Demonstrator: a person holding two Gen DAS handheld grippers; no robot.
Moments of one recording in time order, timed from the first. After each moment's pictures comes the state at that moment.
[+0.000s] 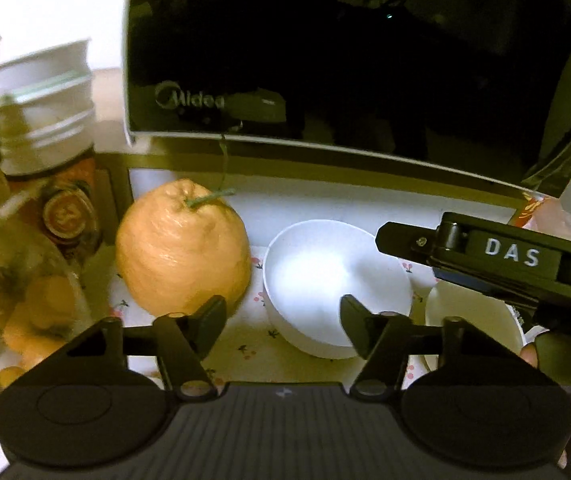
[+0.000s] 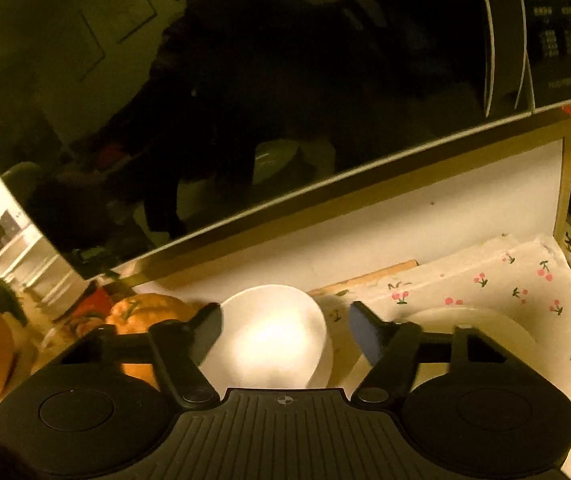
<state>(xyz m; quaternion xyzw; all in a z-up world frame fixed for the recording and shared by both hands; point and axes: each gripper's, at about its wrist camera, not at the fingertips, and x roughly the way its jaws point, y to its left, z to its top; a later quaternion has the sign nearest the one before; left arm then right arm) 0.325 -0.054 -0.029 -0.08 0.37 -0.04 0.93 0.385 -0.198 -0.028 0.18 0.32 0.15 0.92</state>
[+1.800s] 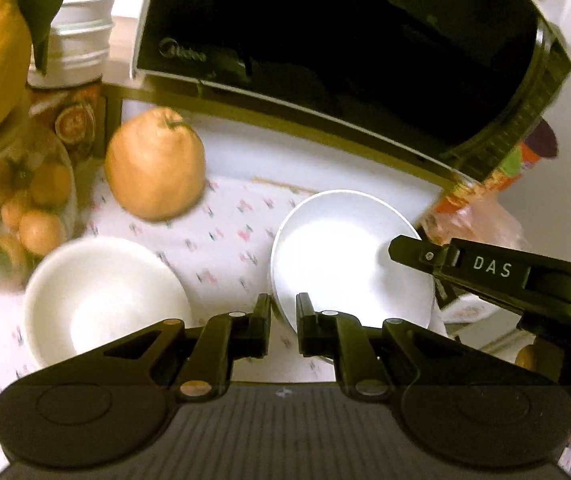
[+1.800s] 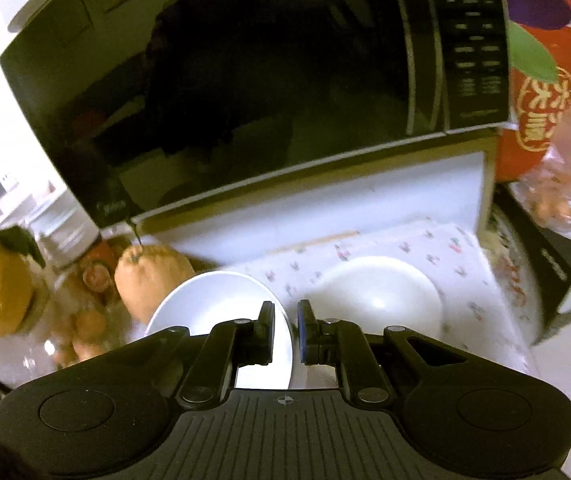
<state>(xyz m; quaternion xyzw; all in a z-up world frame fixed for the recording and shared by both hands) 0.253 -0.052 -0.011 -0.16 0.40 -0.09 0.90 0.292 -0.216 0.019 0.12 0.35 0.09 0.93</state>
